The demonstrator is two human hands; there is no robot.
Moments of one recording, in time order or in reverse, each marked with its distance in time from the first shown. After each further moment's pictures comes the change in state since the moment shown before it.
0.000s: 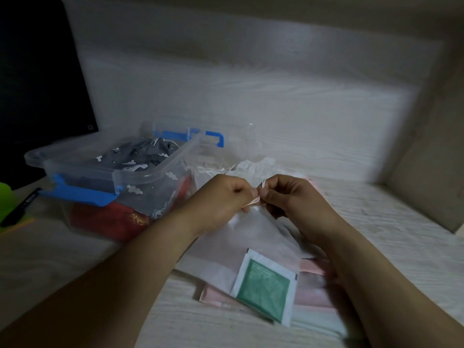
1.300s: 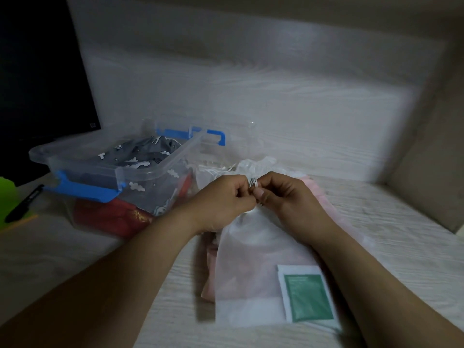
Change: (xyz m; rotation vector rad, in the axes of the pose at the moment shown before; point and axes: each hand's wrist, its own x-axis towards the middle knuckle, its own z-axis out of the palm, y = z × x) left_hand 0.000 -0.003 0.002 0.038 -0.014 0.026; right_hand 0.001 0.010 0.007 -0.168 -0.036 -0.232
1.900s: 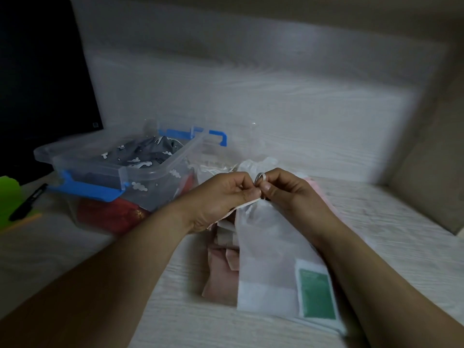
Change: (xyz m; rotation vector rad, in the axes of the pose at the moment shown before) left_hand -0.001 -0.004 -0.009 -0.302 -0.126 0.047; right_hand -0.003 -0.009 0.000 0.273 0.026 0.121
